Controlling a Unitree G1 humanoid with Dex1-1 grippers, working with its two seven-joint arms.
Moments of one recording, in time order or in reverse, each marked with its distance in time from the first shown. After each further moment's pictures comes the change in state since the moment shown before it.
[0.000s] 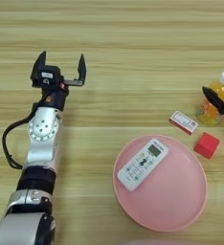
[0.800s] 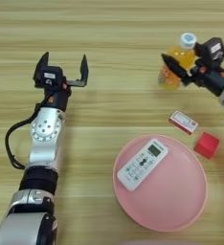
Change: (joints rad) left arm -0.002 -0.014 -0.007 0.010 0.003 -0.006 0.009; right arm -0.226 0.146 0.183 -0.132 -0.007 0.043 0.022
